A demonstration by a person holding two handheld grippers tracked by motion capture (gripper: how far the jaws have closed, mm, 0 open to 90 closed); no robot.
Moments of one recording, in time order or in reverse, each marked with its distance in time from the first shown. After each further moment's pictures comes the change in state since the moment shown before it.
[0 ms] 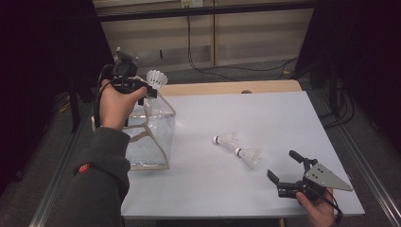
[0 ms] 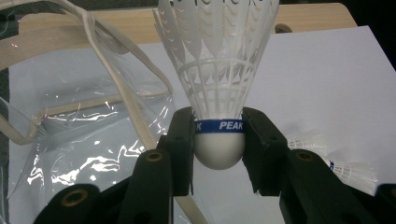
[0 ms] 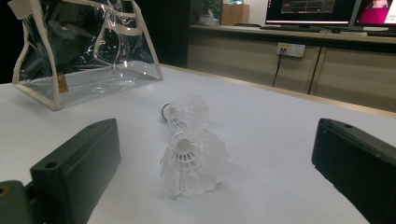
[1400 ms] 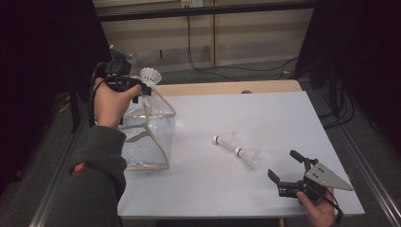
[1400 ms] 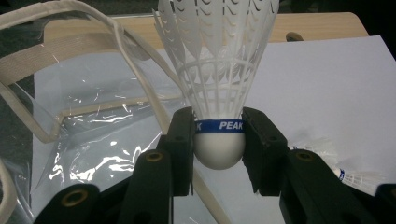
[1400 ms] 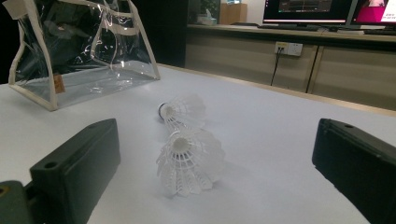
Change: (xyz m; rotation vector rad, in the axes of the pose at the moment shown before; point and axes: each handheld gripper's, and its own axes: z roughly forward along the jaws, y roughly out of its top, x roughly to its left) left arm 0.010 0.003 -0.009 -0.021 0.035 -0.016; right arm -0.002 -0.001 0.000 0.005 -0.007 0.004
